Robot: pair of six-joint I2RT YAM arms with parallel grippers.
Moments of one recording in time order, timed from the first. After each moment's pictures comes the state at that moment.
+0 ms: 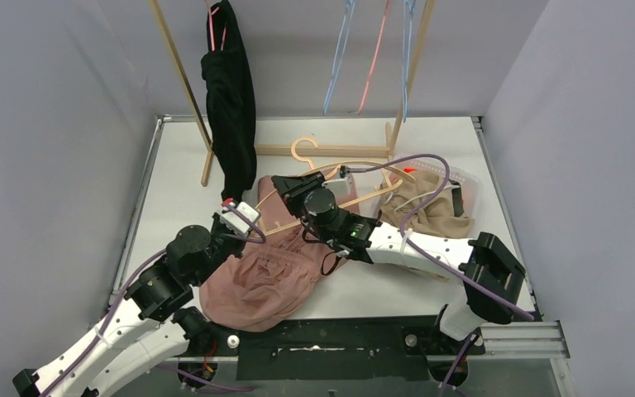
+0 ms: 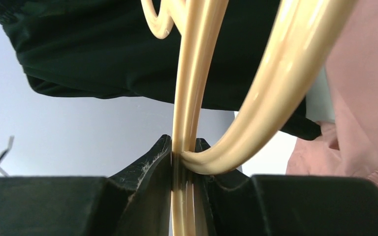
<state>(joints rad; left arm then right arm) -0.80 0.56 0.67 -0.34 -0.26 0.21 1.05 1.56 1.10 0.26 0.54 1.52</state>
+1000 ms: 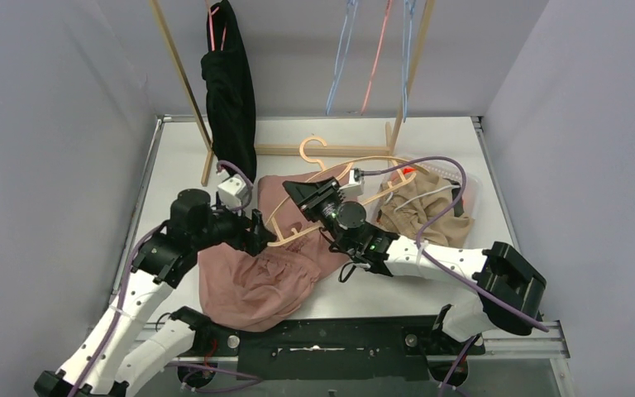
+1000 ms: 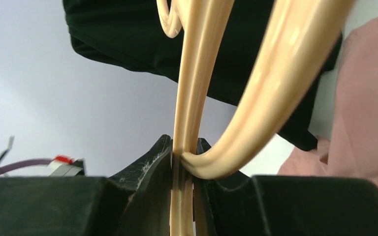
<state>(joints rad) -0.50 0.78 0.84 -0.59 0.28 -0.14 1.01 1.44 0.84 0.59 0.42 1.30</state>
